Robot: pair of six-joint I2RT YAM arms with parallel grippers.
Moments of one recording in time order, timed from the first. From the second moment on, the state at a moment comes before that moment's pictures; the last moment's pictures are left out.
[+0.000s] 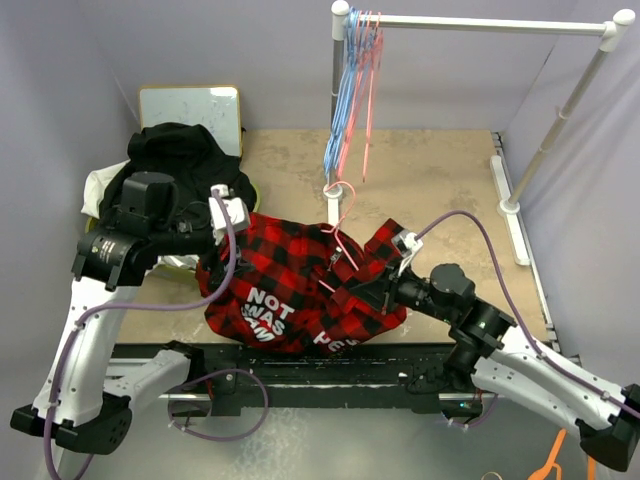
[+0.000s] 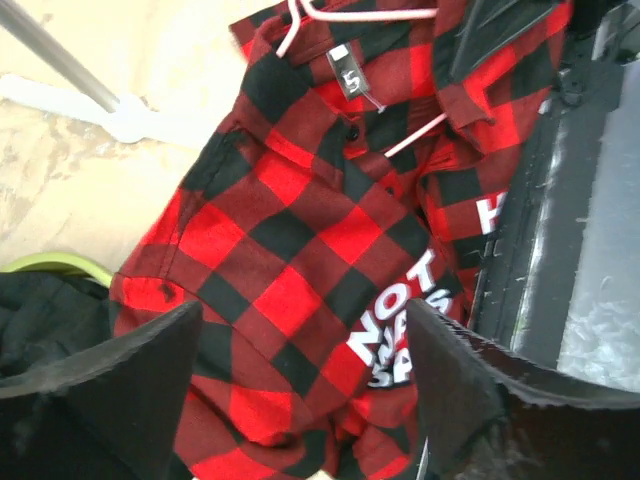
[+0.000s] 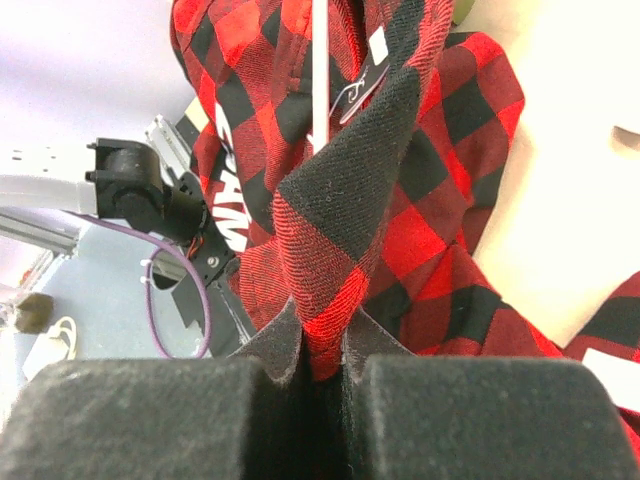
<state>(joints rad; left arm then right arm) -0.29 0.99 1.39 -1.12 0.75 0.67 0.85 0.61 0.48 -0.09 -0.17 0.54</state>
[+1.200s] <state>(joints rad) -0.11 1.04 1.51 -1.31 0.84 0.45 0.85 0.79 1.26 -1.01 0.77 0.73</state>
